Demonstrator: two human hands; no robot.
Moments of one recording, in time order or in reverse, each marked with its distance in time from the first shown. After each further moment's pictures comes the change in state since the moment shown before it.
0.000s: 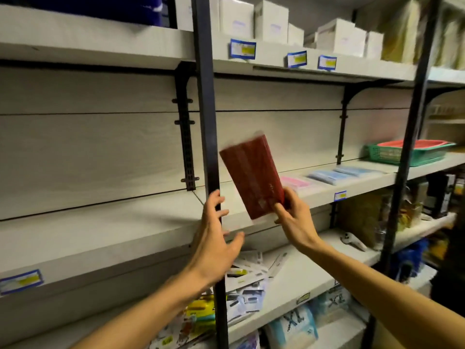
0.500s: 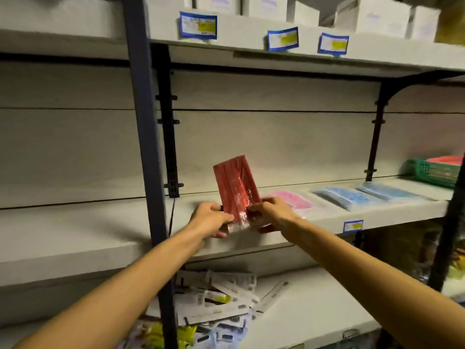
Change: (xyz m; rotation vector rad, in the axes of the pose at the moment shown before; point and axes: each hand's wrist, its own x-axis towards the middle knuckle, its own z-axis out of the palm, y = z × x) left_hand 0.169 -0.036 0.119 -0.025 0.091 -0.630; right_hand 0.145 0.103 -0.034 0.209 -0.438 0.554
